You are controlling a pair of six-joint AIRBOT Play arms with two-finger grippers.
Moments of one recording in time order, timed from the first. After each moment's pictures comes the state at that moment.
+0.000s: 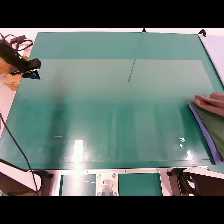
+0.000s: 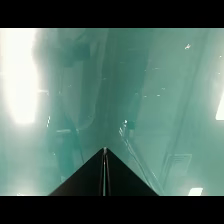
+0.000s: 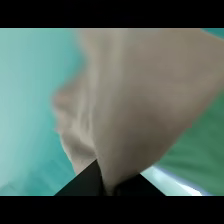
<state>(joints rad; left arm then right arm) 0.17 -1.76 1.99 1.36 -1.67 -1.54 -1.28 -1.36 1.60 -1.07 1.64 1.57</state>
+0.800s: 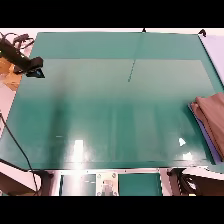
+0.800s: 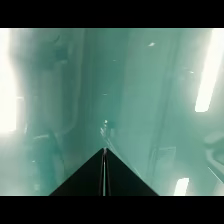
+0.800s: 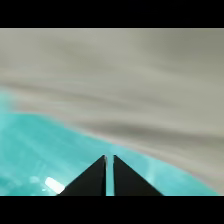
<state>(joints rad) 0.15 -1.76 1.99 1.25 -1.67 -1.51 -1.08 -1.37 1.40 -1.21 1.56 1.63</state>
